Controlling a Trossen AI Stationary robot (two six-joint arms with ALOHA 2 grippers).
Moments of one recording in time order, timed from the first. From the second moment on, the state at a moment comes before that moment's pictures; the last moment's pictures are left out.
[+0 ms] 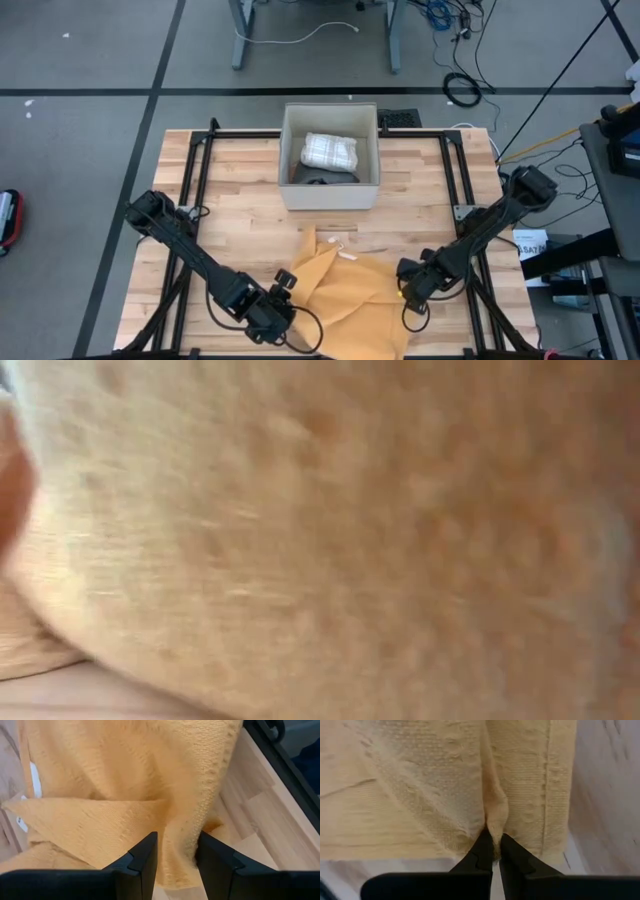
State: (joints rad) left arm -0.69 1.80 1.40 -0.76 -0.23 -0.07; right arm 0.72 1.52 0.76 -0.63 -0.07 1.21
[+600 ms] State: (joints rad) left arm -0.69 1.80 1.40 -0.75 -0.22 -0.08; right arm 0.73 1.51 0.82 -0.77 -0.05 1.21
